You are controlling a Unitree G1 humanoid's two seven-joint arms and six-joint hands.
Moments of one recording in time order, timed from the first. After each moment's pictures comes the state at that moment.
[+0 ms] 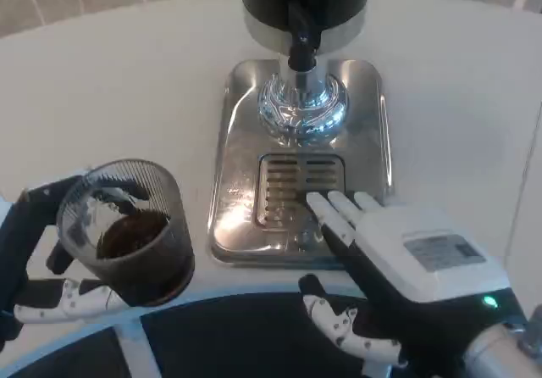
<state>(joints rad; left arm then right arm) -0.20 0.57 0.18 0.54 0.05 -1.10 -0.11 -0.04 -0.17 0.28 -0.86 -1.29 0.18 0.80</state>
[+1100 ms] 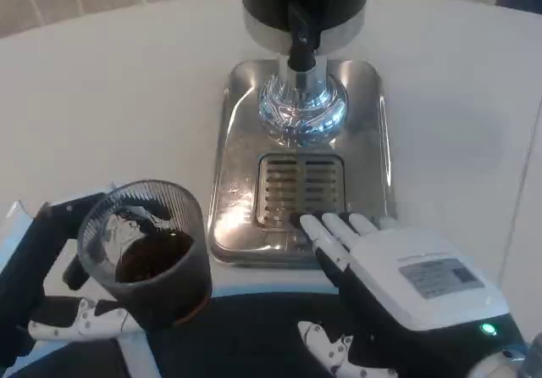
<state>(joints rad) -0.17 0.55 0.18 0.48 0.05 -1.10 -0.17 0.05 -0.09 0.30 -0.91 -1.35 0.10 0.84</state>
